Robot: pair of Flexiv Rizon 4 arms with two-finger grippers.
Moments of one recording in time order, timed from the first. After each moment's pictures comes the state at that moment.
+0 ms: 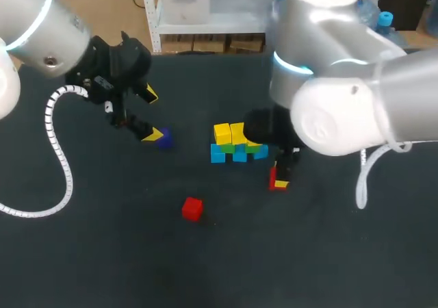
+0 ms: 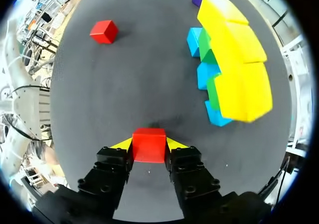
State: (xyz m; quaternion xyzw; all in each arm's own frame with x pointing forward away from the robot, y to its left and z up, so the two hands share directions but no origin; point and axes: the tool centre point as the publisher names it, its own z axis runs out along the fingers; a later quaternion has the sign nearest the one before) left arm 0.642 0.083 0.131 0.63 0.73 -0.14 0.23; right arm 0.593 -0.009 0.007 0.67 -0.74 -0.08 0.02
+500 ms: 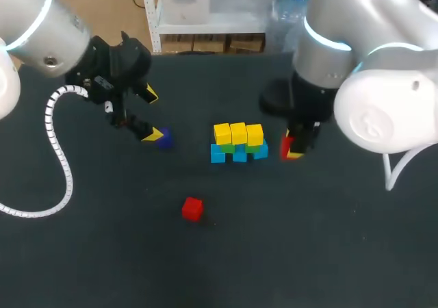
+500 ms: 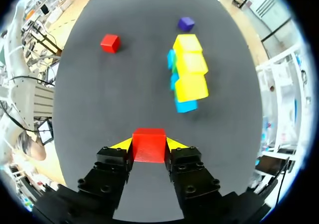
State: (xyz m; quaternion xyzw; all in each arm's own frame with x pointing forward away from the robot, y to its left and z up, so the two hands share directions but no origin) left arm 0.642 0.083 0.131 0.63 0.73 -0.14 0.23; right arm 0.616 -0.024 0.078 0.69 -0.72 -0.03 -0.07
